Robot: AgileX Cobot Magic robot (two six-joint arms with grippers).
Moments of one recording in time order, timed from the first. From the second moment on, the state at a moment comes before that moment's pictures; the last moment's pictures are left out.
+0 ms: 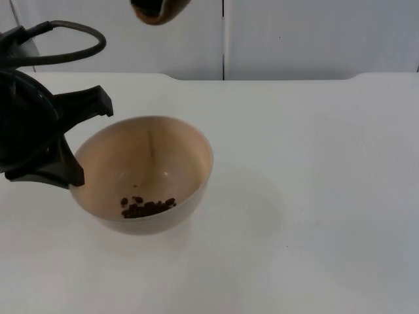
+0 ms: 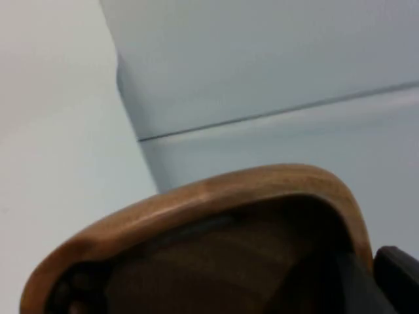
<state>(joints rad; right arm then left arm) 1.17 1.96 -1.86 -1.14 1.15 0.16 -0.26 1.49 -0.76 -0.39 0.55 -0.21</state>
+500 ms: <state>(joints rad) 1.01 1.92 -1.86 -0.73 1.13 0.18 -0.26 1.49 -0.76 -0.39 0.54 -0.21</state>
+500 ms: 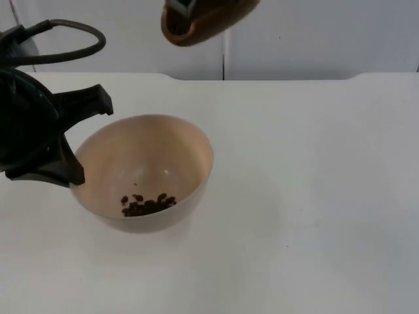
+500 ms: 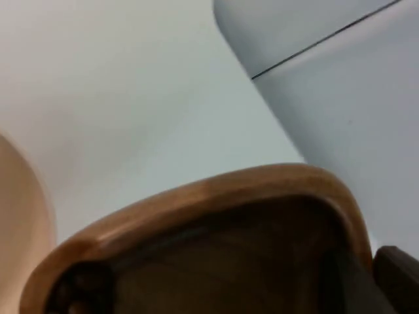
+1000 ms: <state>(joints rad) 0.83 1.90 -1.86 -0.38 1.10 0.16 -0.26 1.49 -0.76 -0.39 0.54 -0.21</state>
